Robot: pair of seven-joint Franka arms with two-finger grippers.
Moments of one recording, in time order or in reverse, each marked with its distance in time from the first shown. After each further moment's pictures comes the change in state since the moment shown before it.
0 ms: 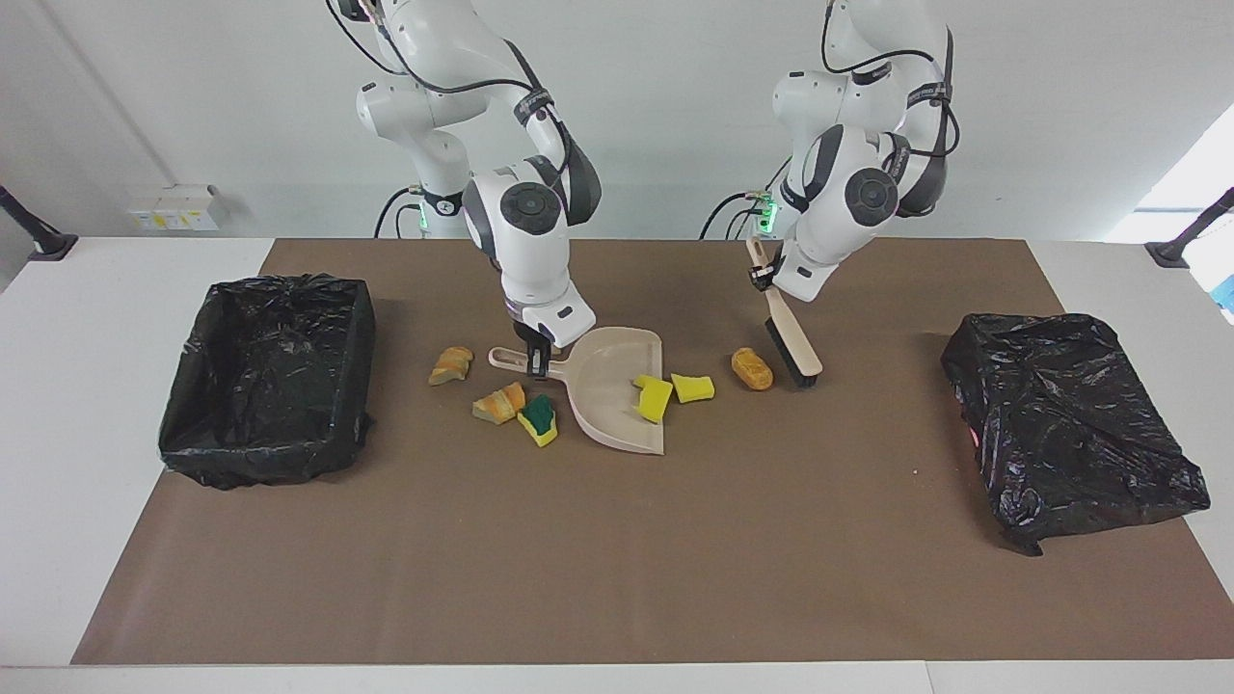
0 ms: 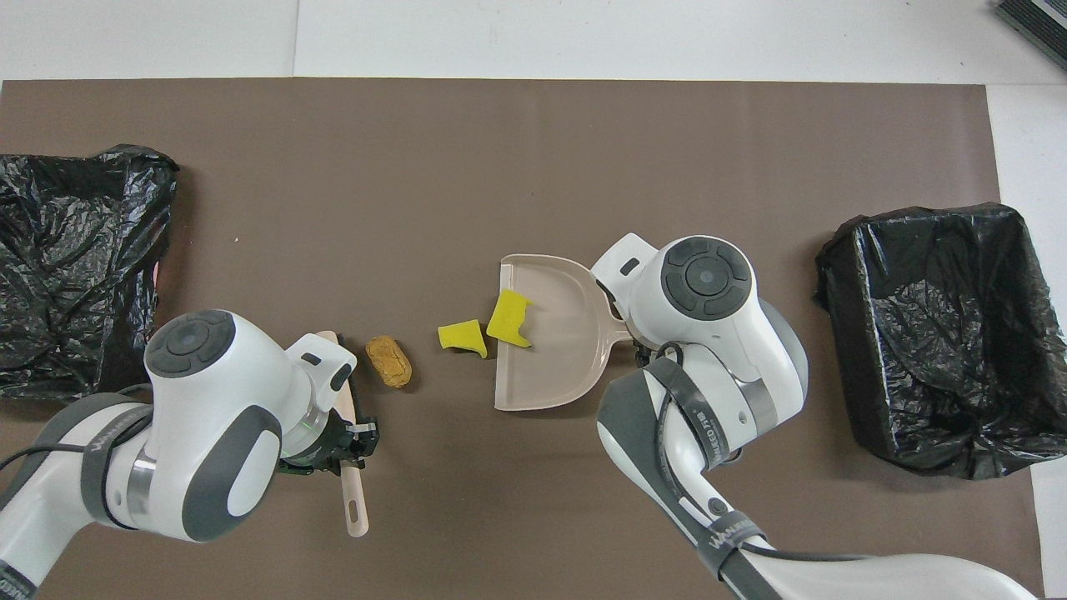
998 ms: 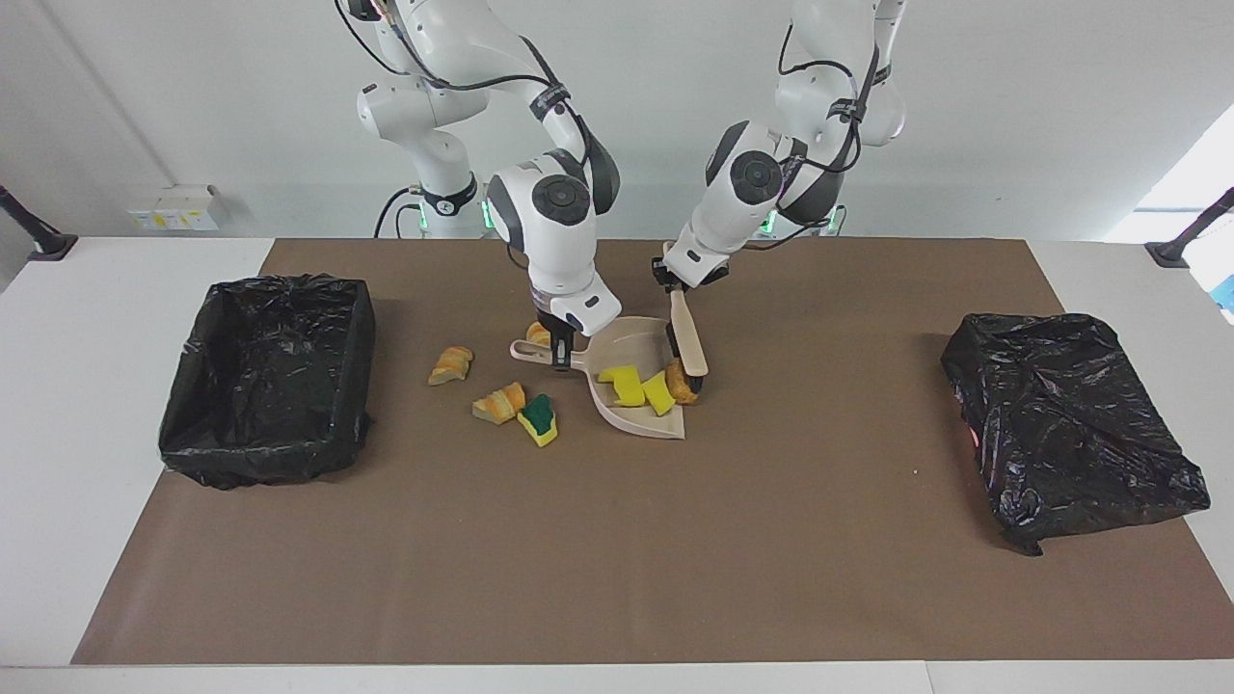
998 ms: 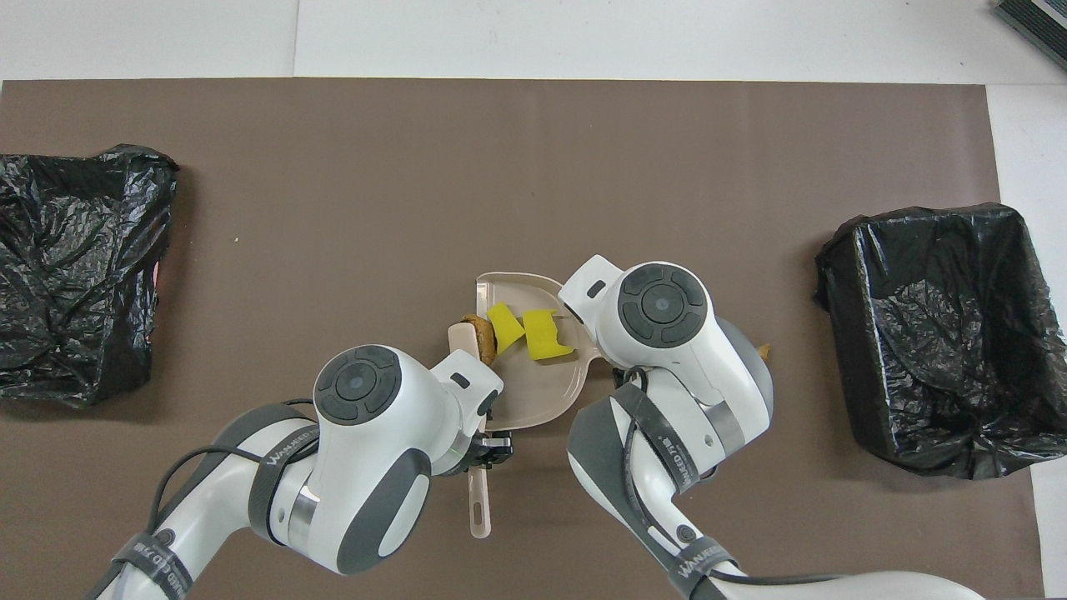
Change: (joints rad) left arm -0.277 0.102 -0.009 0.123 -0.146 0.162 -0.007; right arm 0.065 -0.001 -0.001 -0.016 -0.001 0.006 0.029
